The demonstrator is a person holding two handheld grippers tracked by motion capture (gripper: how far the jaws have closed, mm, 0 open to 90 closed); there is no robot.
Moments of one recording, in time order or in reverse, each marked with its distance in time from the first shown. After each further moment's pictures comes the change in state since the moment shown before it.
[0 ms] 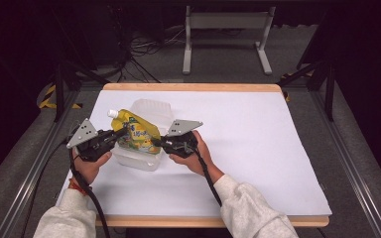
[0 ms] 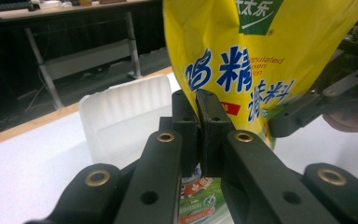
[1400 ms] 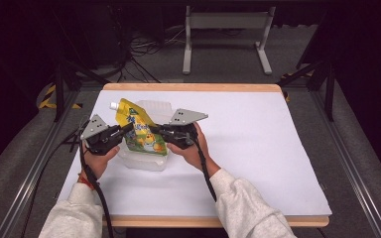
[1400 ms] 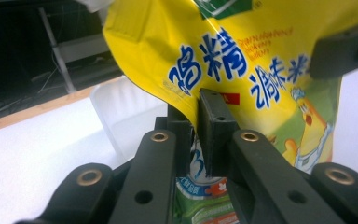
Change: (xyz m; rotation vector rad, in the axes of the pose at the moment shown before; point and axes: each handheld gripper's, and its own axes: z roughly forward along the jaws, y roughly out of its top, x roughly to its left) left arm 0.005 -0.002 0.026 0.056 0.068 -0.028; right arm -0.008 0.026 -0.008 -0.149 -0.024 0.029
